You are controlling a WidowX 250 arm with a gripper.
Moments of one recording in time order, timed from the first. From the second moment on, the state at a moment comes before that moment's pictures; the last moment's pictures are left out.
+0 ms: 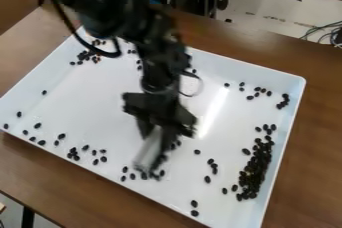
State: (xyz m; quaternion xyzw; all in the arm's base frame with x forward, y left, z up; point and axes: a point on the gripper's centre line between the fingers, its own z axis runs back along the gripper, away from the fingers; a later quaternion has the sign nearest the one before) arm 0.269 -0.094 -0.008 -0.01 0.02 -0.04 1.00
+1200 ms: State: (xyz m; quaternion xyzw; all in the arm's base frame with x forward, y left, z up) arm 0.328 -0.044 0.064 0.02 -0.04 0.01 1.00
